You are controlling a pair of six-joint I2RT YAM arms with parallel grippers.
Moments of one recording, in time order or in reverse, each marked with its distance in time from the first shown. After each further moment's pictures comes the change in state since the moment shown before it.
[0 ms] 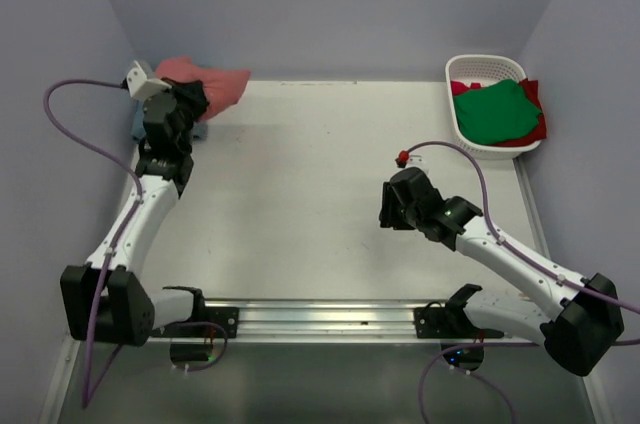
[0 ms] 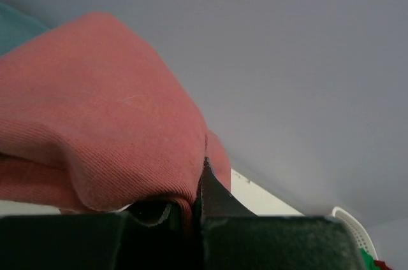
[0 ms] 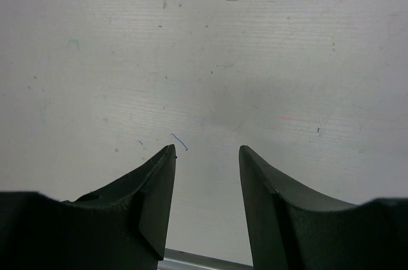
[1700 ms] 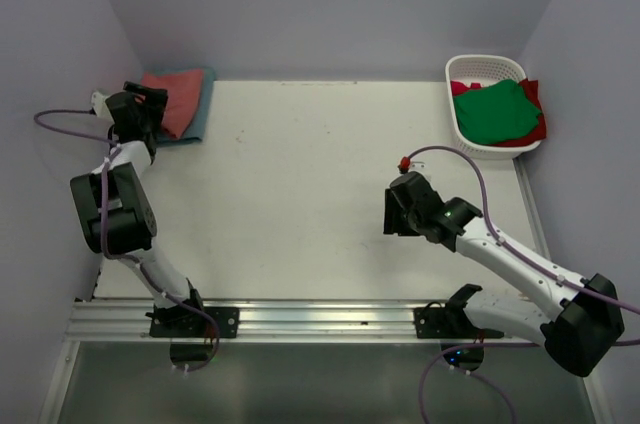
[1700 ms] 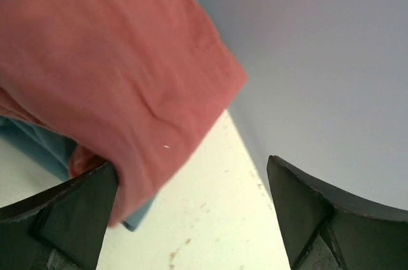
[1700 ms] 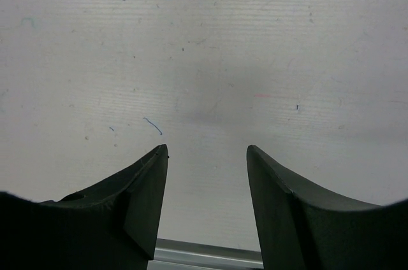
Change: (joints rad) left arm 0.463 0.667 0.218 0.098 0.324 -0.270; right arm 0.000 -0.005 -0.010 -0.090 0.026 0.007
